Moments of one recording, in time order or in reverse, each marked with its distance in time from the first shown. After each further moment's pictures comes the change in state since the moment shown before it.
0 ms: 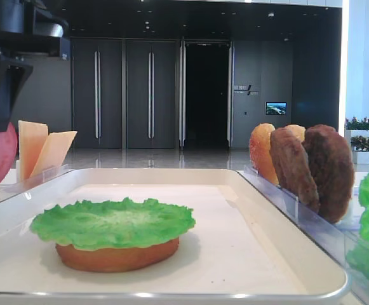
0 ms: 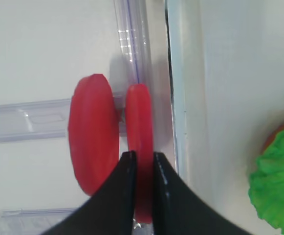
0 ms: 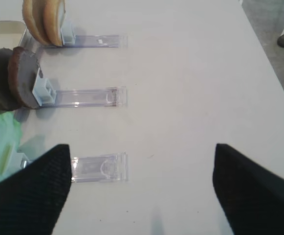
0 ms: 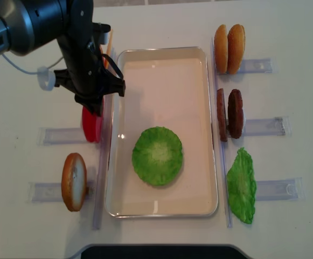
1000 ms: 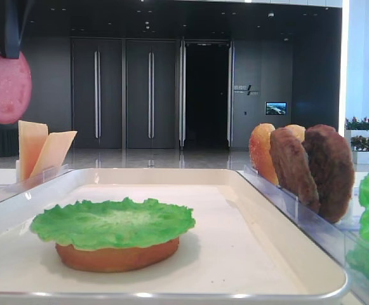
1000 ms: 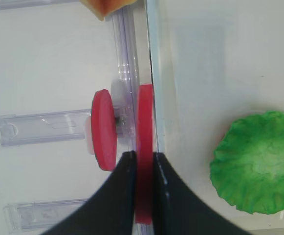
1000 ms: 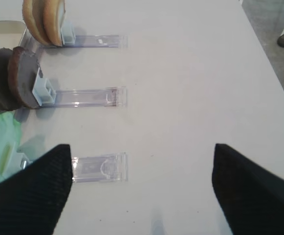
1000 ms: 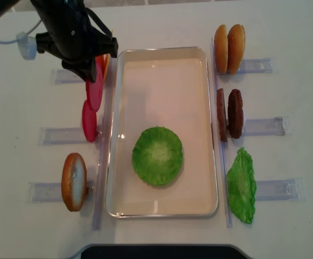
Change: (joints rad) left arm 0.000 -0.111 -0.142 -0.007 0.109 0.000; right arm 0.000 0.000 0.000 0.000 0.000 0.000
